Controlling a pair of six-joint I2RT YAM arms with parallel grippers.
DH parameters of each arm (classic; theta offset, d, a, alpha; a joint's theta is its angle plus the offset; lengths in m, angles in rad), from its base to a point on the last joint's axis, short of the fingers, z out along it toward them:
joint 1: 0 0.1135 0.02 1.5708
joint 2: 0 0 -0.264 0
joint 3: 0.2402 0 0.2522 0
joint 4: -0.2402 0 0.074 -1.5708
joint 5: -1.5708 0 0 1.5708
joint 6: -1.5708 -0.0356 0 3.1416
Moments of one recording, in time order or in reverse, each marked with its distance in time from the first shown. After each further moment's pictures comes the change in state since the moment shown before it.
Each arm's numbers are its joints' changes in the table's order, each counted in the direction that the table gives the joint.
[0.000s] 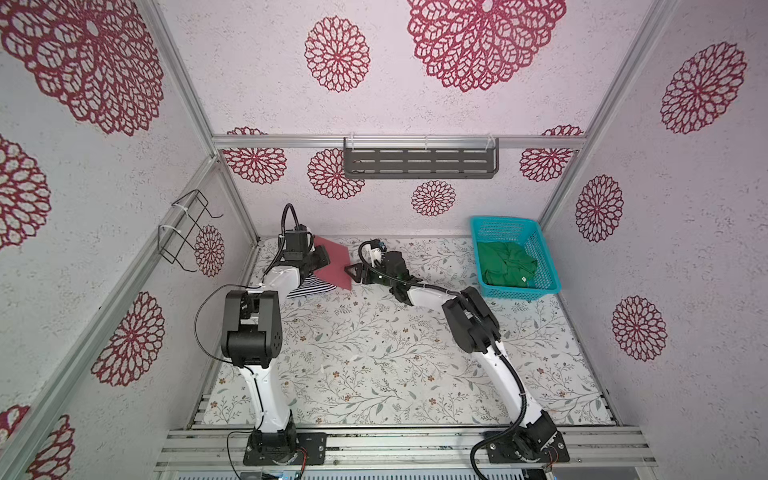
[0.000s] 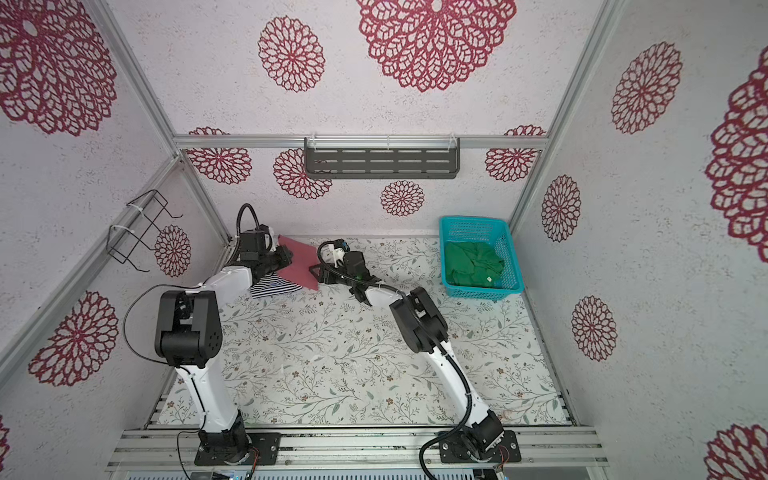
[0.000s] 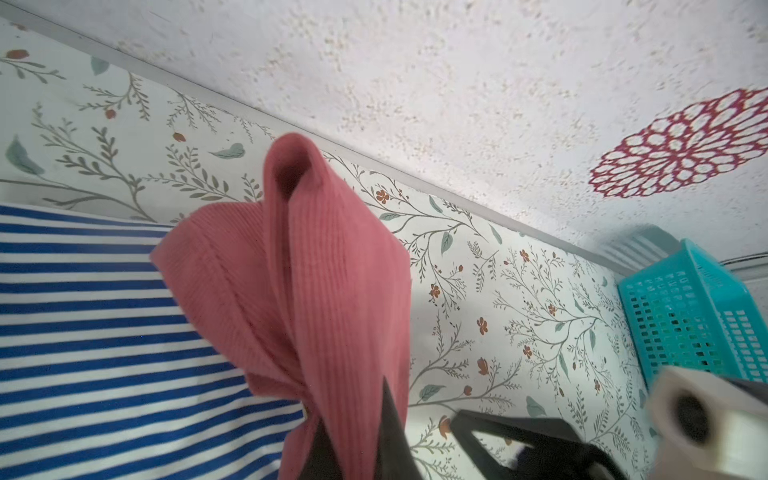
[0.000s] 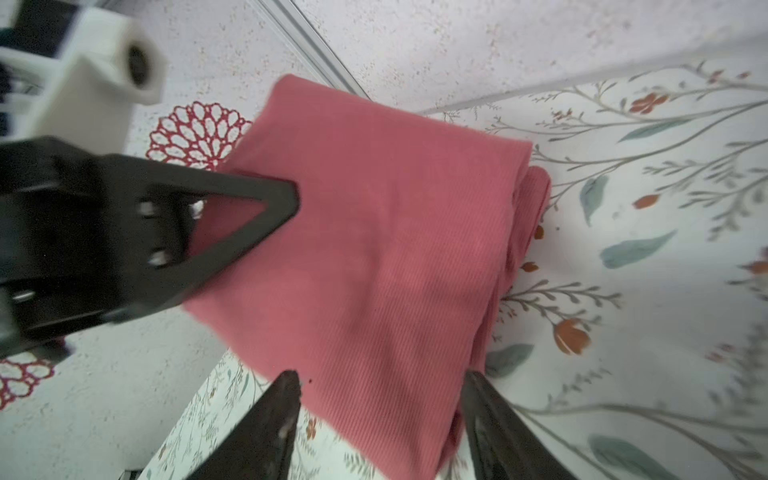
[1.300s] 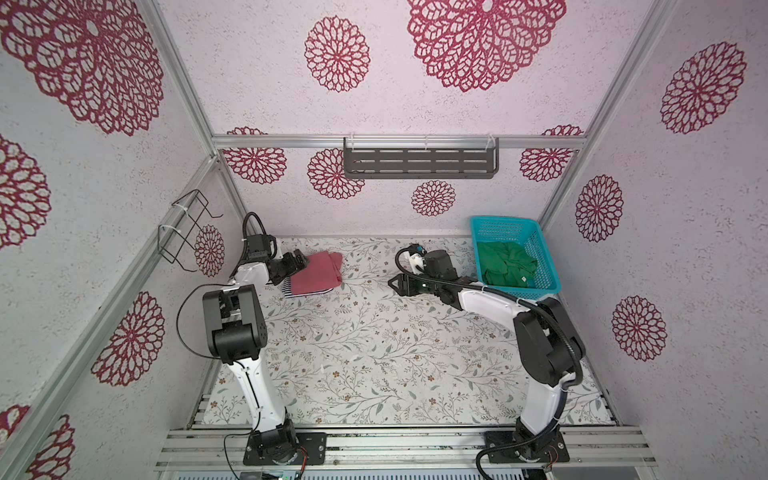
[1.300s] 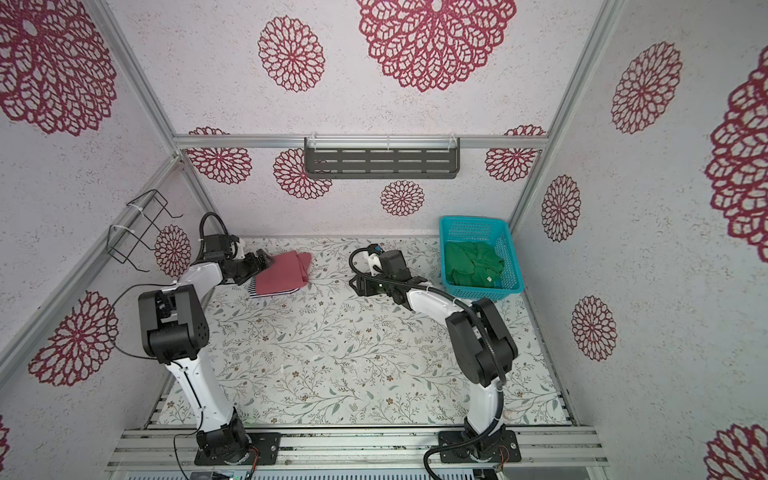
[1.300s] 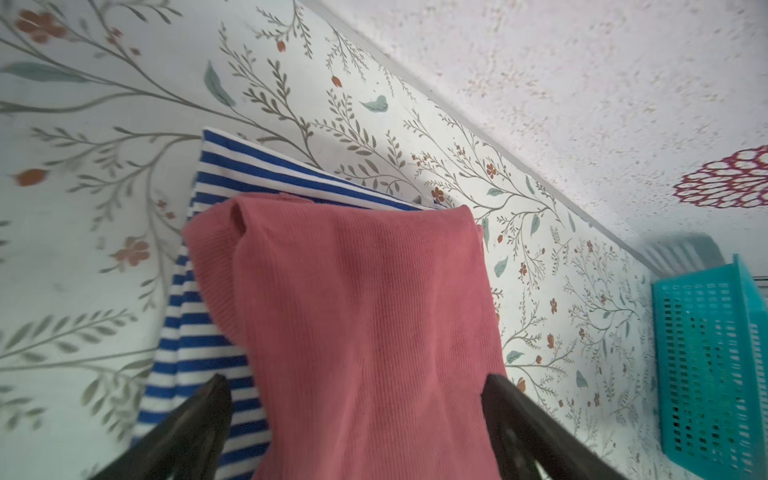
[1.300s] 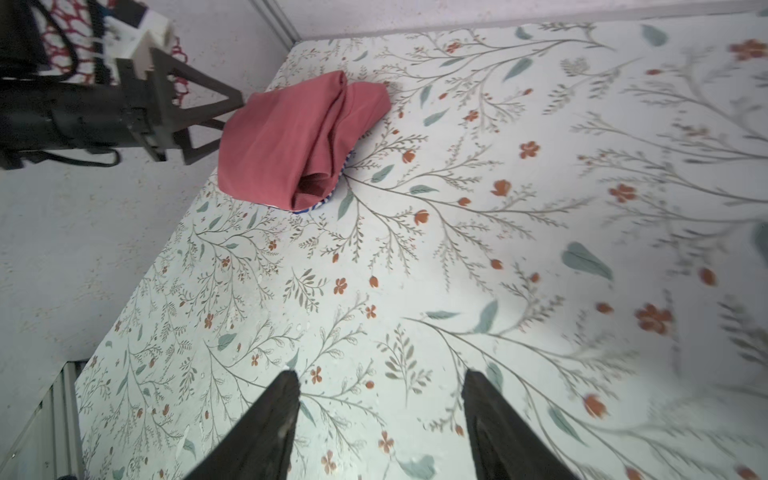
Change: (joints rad) left arm 0.238 -0.015 0.086 -0.290 -0.119 -0.096; right arm -0.101 0.644 -0.545 -0.489 -0.142 0.267
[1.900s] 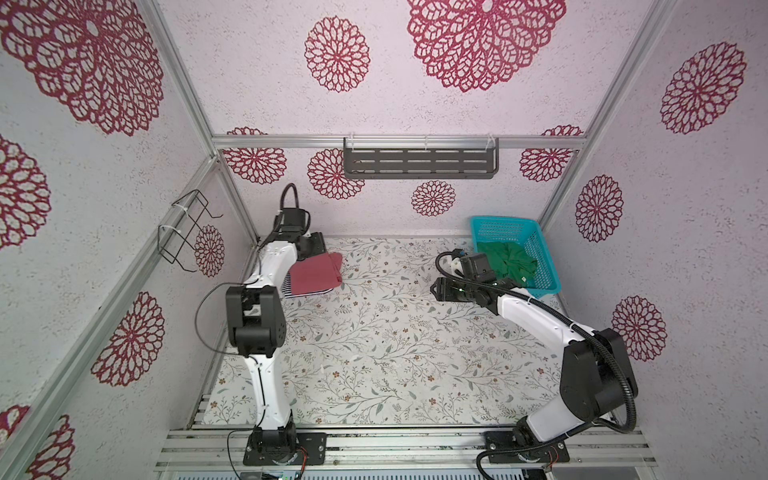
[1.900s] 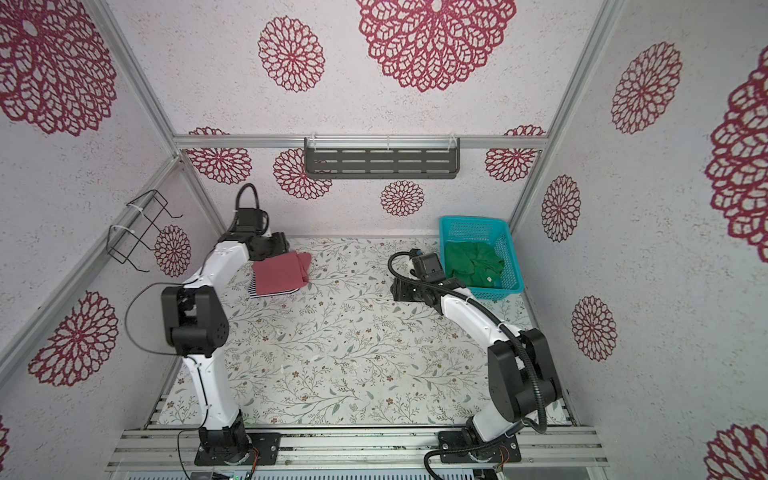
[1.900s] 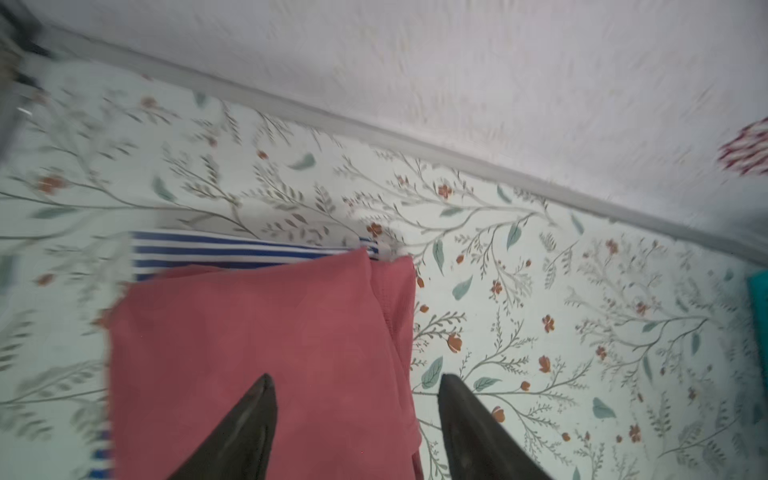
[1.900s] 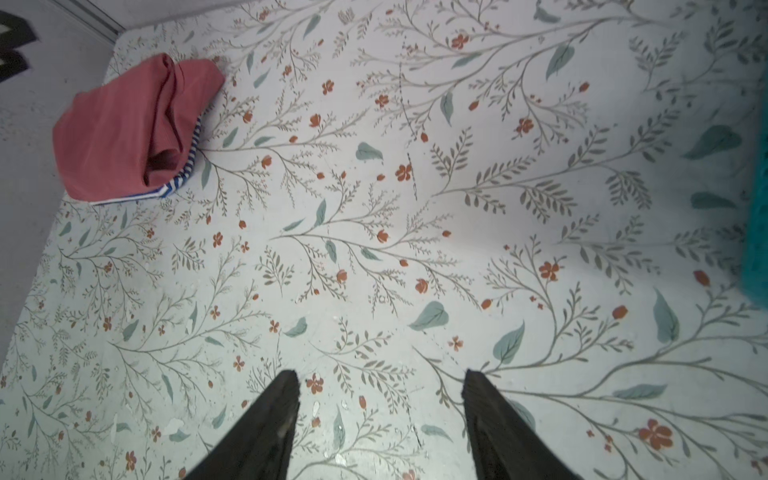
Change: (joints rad) left arm -0.275 -0.167 0.367 -0.232 0.303 -0.023; right arm -0.126 0.270 -0.167 -0.313 -0.148 -0.010
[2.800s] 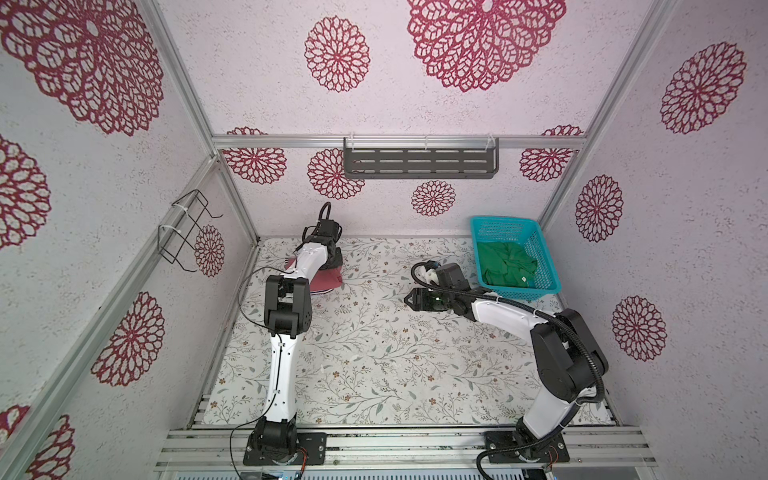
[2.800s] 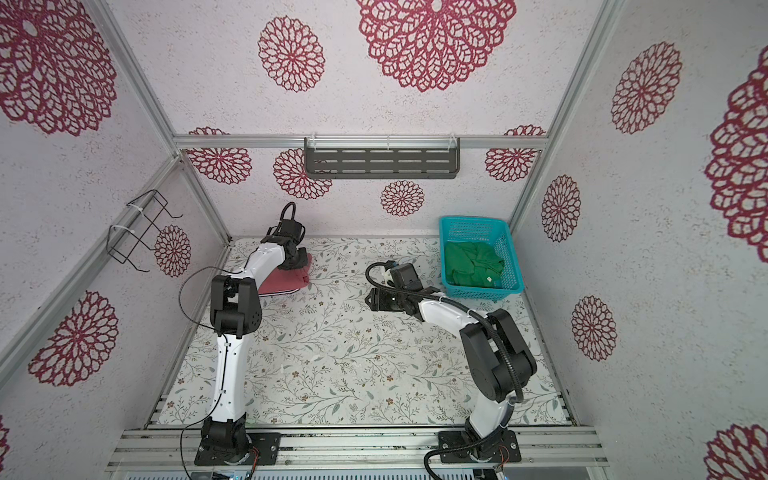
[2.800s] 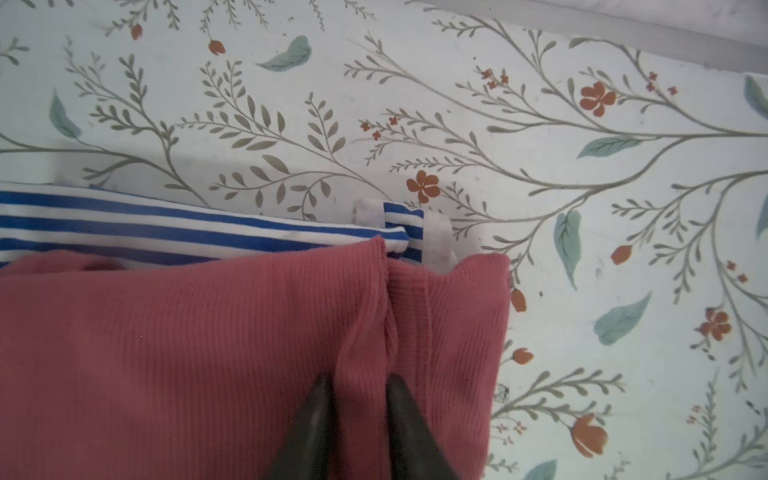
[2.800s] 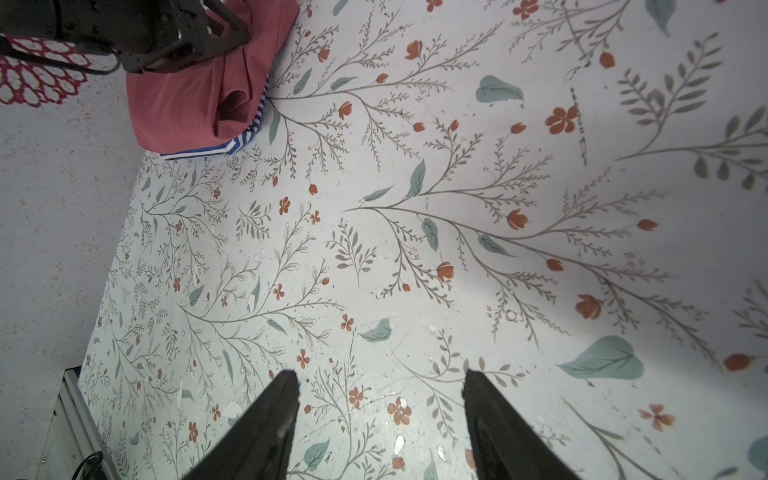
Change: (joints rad) left arm -0.096 -0.289 0.260 -0.141 0.288 0.022; right arm 0.115 -0.183 -0.005 0.244 0.145 -0.111
